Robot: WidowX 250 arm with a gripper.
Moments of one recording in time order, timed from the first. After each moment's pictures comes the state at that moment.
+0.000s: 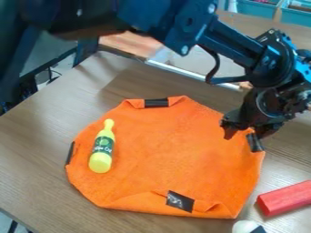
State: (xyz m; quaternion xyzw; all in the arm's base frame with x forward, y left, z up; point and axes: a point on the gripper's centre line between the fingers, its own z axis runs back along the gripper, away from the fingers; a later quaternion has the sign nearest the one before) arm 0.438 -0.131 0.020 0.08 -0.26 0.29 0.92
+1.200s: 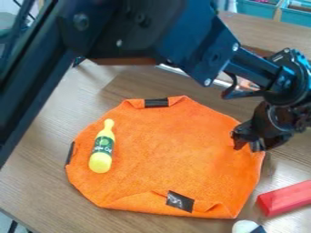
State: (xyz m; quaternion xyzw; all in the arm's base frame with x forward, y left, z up) arm 0.442 -0.150 0.000 0.08 -0.26 0.30 0.92
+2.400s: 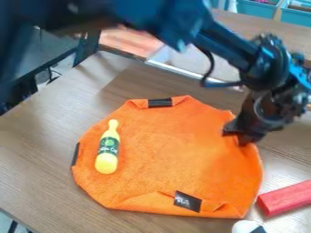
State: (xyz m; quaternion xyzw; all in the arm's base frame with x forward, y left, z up) arm 0.433 -0.136 0.016 0.03 -0.25 0.33 0.91
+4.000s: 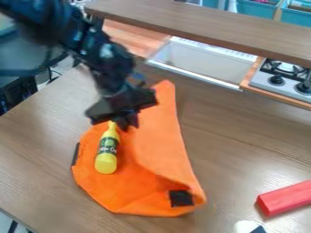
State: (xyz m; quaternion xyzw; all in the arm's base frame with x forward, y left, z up) arm 0.320 0.033 0.055 -0.06 -0.24 0.37 0.89
